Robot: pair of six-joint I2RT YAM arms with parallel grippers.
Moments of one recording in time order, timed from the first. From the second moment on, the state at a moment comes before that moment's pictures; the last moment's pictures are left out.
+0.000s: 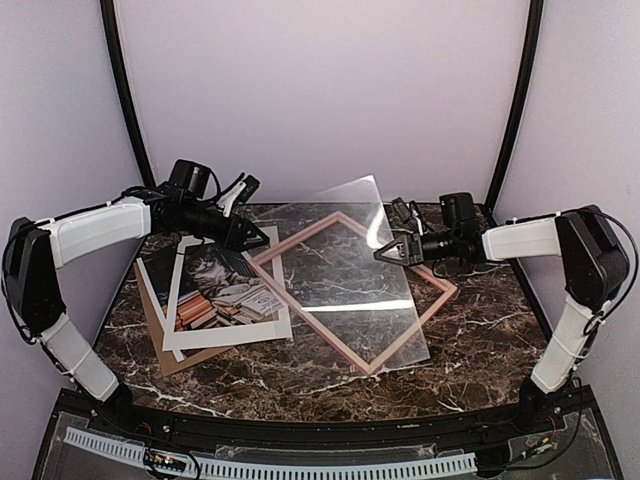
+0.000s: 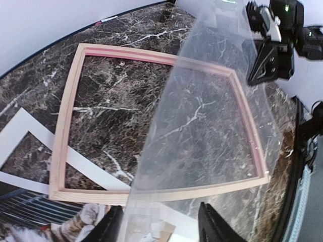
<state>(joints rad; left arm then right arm) -0.41 1.60 1.26 -0.41 0.57 0.10 0.37 1.76 1.01 0.16 -1.06 0.24</state>
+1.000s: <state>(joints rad) -0.39 1.70 1.00 0.27 0.88 -0.50 0.34 1.51 1.18 0.03 -1.06 0.40</state>
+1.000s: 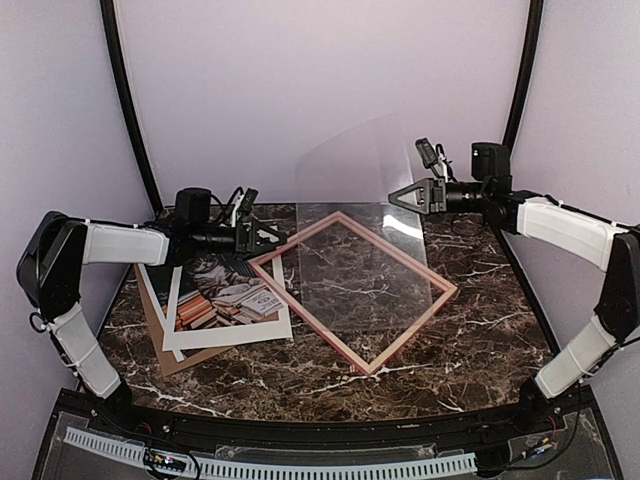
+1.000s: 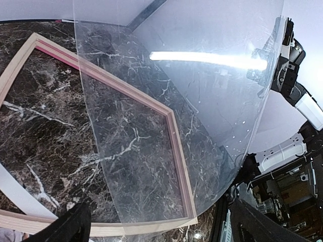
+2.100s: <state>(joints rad) -0.48 1.84 1.11 0.53 0.95 -0.62 0.28 1.42 1.10 0.21 -1.12 0.59</state>
